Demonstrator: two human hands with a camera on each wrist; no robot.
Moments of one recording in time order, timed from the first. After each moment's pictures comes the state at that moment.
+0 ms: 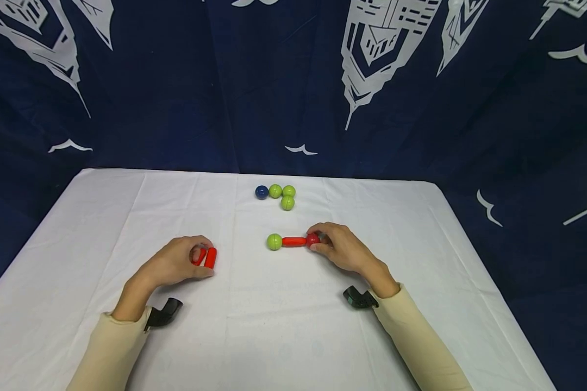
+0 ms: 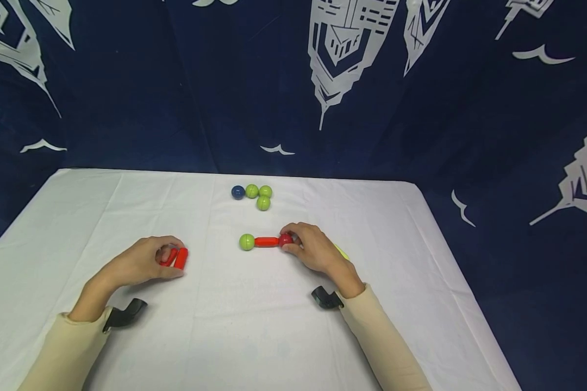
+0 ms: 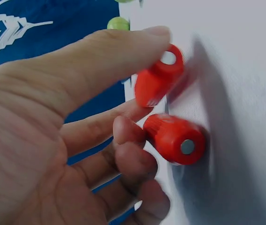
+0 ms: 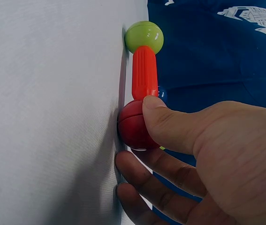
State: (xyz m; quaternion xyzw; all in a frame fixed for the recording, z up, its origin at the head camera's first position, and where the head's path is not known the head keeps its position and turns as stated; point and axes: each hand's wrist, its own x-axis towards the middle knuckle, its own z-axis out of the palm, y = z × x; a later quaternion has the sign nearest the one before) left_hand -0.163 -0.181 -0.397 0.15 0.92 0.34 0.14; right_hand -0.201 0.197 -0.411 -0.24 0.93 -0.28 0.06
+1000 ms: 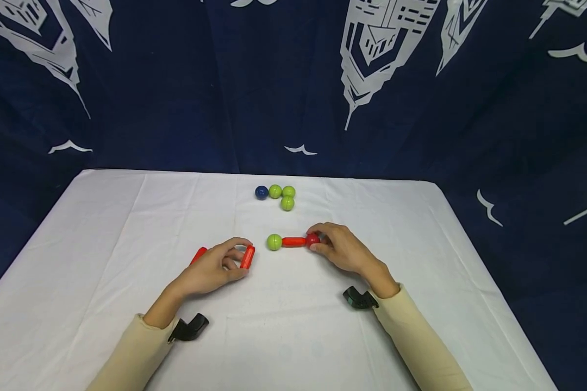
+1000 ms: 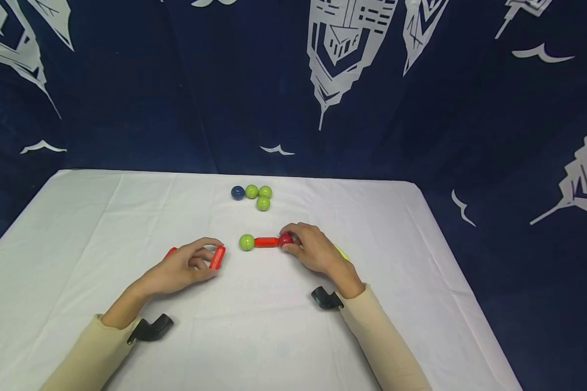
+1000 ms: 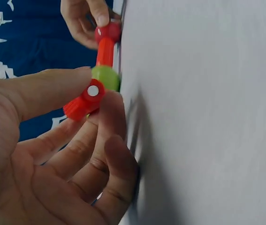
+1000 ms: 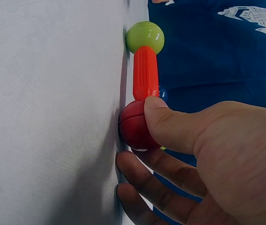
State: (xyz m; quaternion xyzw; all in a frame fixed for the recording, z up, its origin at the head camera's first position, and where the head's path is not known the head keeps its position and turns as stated) left_hand -0.157 -0.127 -0.420 0.18 0.83 0.49 0.18; right_hand -0.201 0.198 -0.412 -0.25 0.93 -0.28 0.05
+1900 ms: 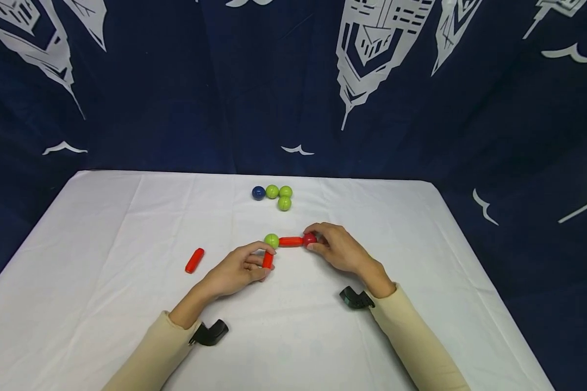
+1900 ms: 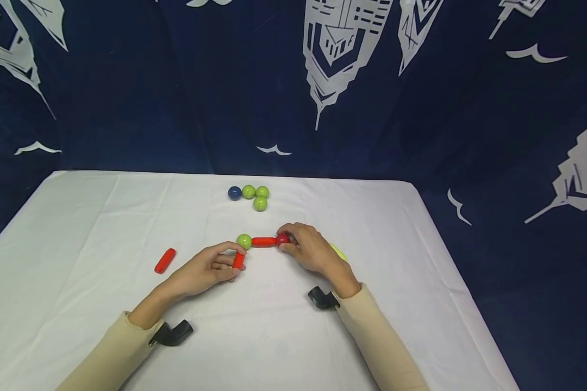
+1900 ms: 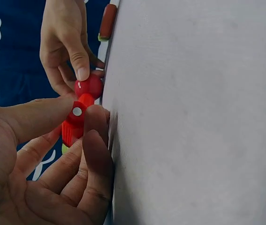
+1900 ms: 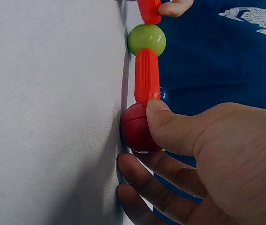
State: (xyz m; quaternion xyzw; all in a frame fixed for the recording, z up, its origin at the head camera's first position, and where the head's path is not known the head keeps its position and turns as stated) left_hand -0.160 -0.082 -0.426 0.19 0.79 0.55 0.21; right_hand -0.201 0.197 -0.412 -0.24 0.93 -0.28 0.05
